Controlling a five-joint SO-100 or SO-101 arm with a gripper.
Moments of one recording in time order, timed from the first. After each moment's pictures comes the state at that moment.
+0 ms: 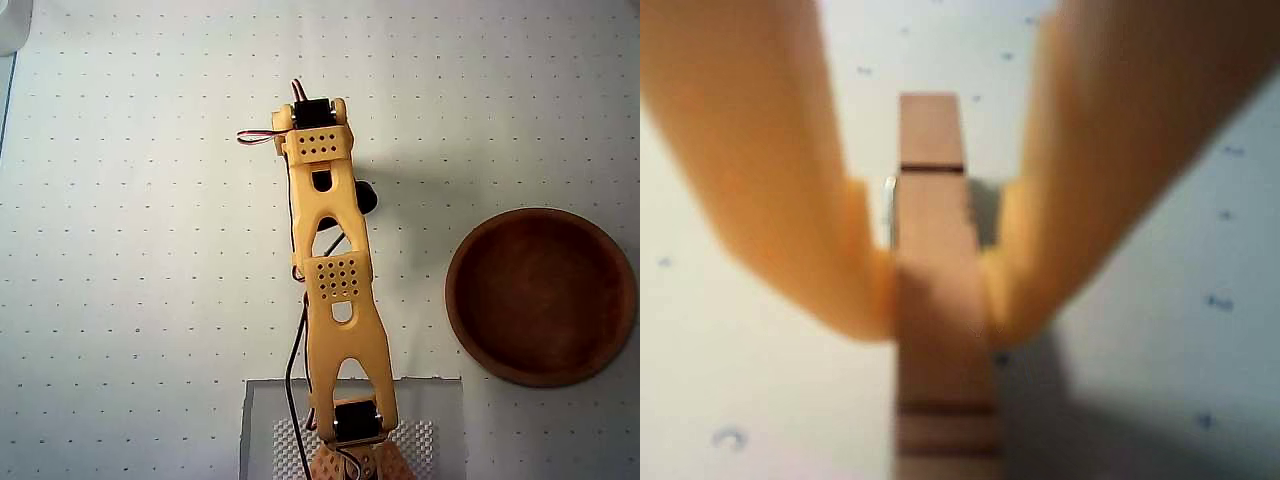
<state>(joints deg) -7.9 28.7 13.7 90.6 -99.0</state>
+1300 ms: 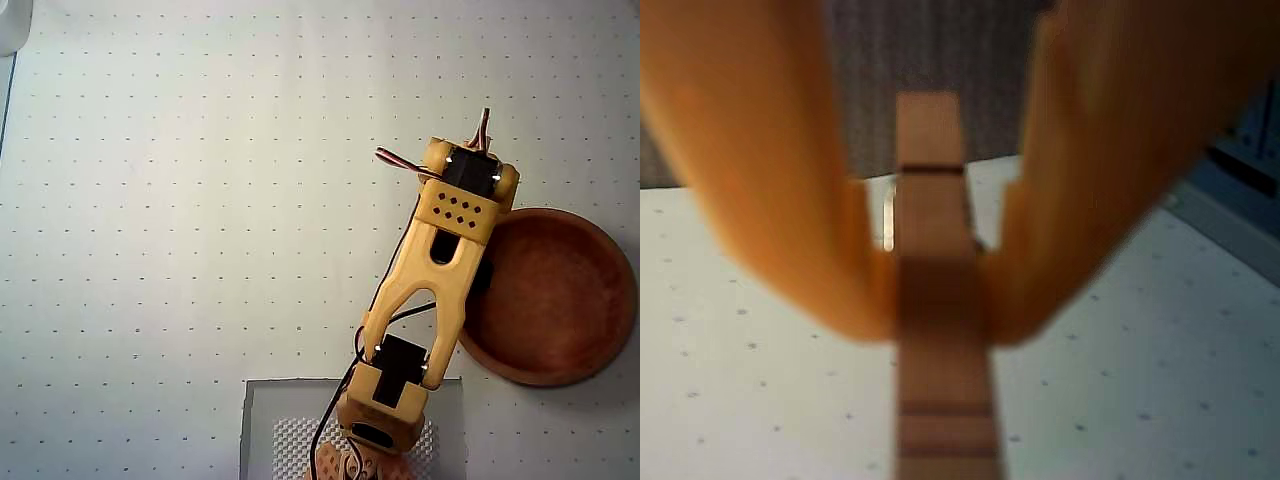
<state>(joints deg) 26.7 90.7 71.0 93.7 -93.0</state>
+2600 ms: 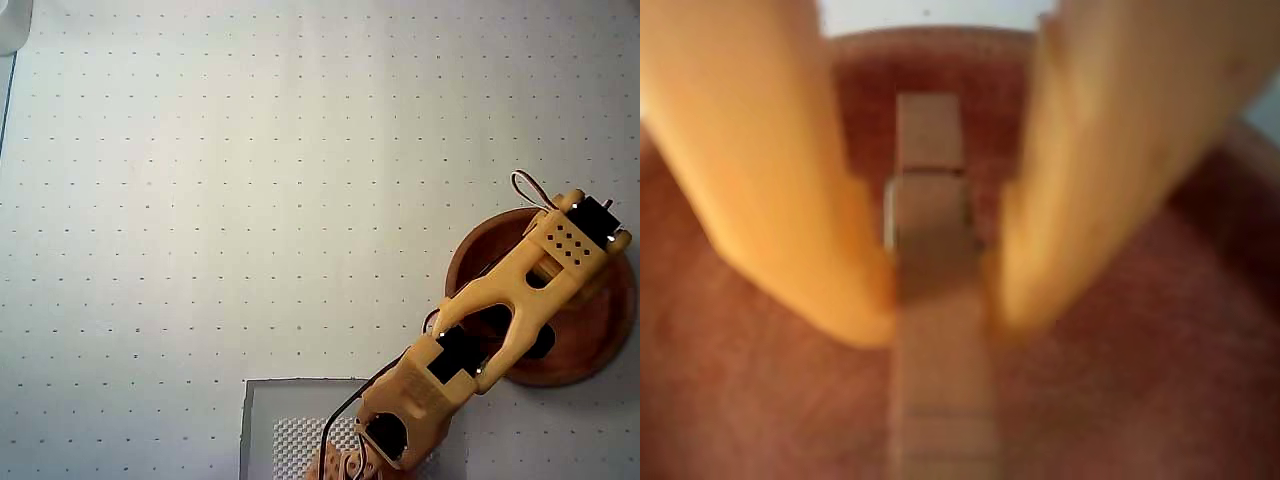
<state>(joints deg) 46.3 71.5 69.1 98.5 -93.0</state>
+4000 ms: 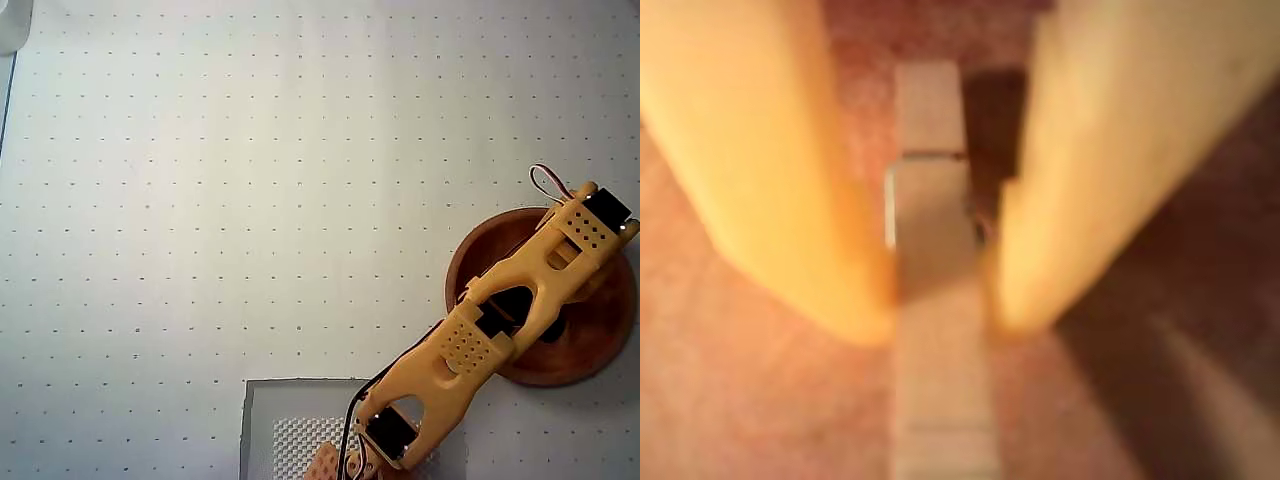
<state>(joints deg) 46.0 50.8 52.3 98.5 -93.0</state>
